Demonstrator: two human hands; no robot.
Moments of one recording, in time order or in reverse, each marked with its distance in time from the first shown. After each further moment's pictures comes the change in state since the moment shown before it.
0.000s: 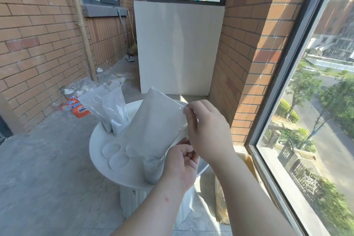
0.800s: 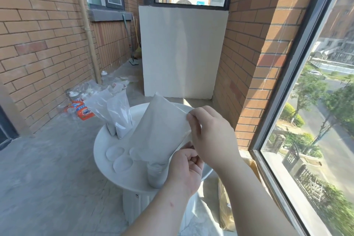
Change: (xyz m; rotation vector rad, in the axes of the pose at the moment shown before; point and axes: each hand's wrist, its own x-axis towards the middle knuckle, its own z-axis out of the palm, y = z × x) left_hand -0.003 0.001 0.001 -0.001 0.001 -0.004; right_hand 0.002 -0.001 -0.002 -0.007 0.000 -0.030
